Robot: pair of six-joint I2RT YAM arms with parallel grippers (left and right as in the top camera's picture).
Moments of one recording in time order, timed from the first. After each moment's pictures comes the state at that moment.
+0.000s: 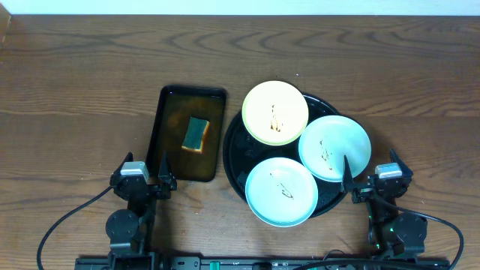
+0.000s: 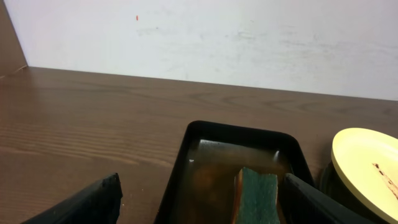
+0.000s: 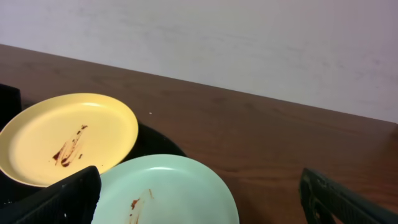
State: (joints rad) left arm 0.04 0.01 0.01 -0.10 0.04 -0.09; right arm 0.05 0.01 0.01 -0.07 -0.07 -0.12
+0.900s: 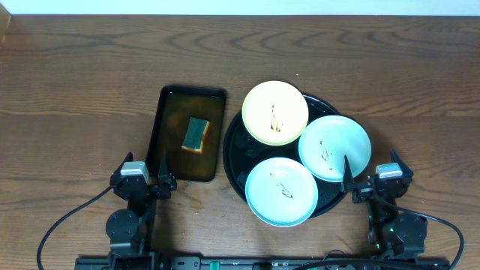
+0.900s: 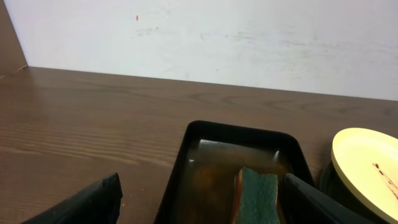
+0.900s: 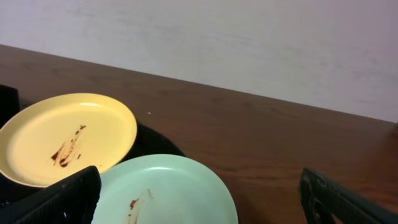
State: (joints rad) left arm 0.04 0.01 0.01 -0.10 0.04 -0.09; right arm 0.05 0.01 0.01 -0.07 -0.05 -0.12
